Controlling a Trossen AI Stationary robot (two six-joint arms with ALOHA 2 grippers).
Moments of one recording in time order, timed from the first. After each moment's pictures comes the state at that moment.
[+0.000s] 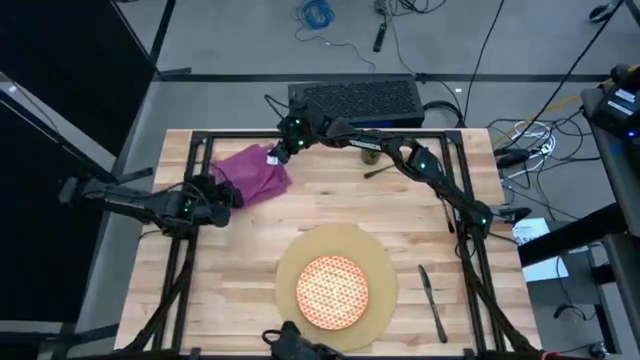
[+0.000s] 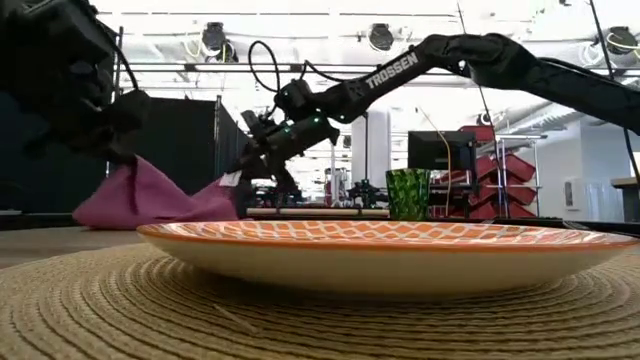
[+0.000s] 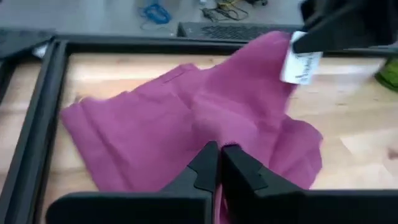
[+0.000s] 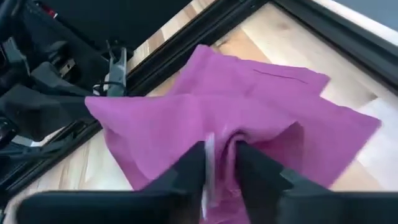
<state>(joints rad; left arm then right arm) -0.10 0.66 0.30 -0.70 -0.98 -1.19 -0.49 2.56 2.22 -0.18 -0.49 0.39</state>
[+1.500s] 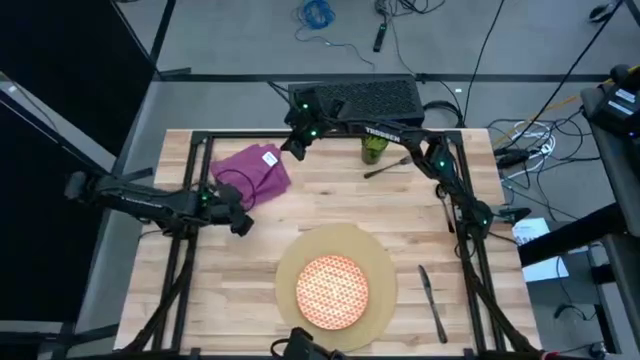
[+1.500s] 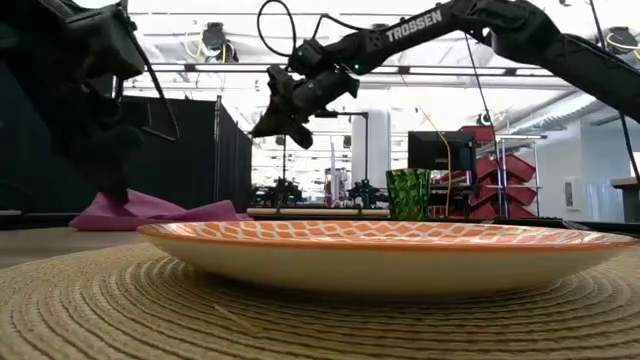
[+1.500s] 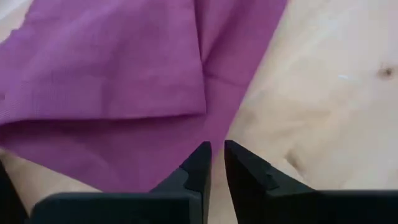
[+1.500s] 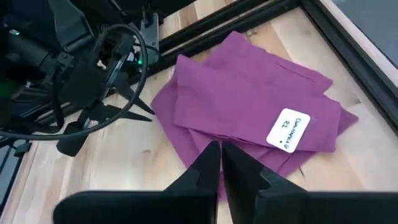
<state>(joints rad) -0.05 0.95 0.40 -0.71 -0.47 -0.82 -0.50 2.35 2.22 -0.57 -0.55 0.11</state>
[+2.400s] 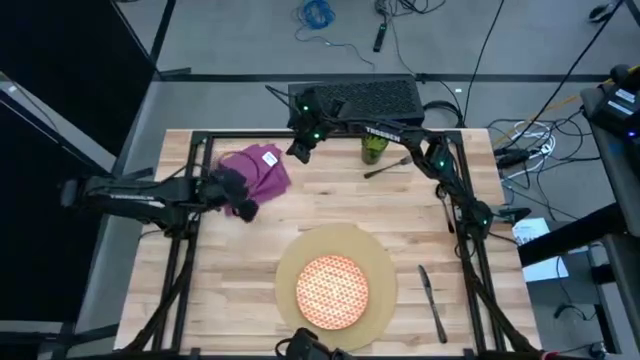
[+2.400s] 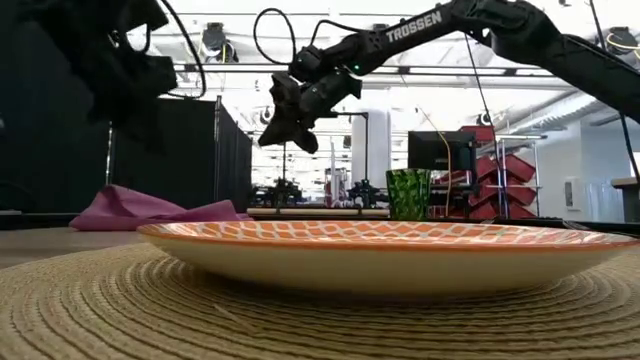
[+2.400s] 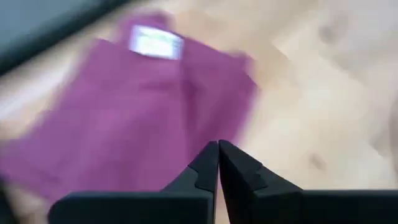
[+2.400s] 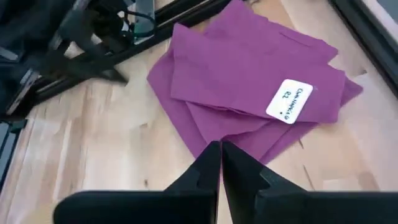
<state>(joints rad) 0.06 0.92 0.57 -0.71 -0.40 -0.58 -0.51 2.35 2.22 -0.66 -0.56 0.05</state>
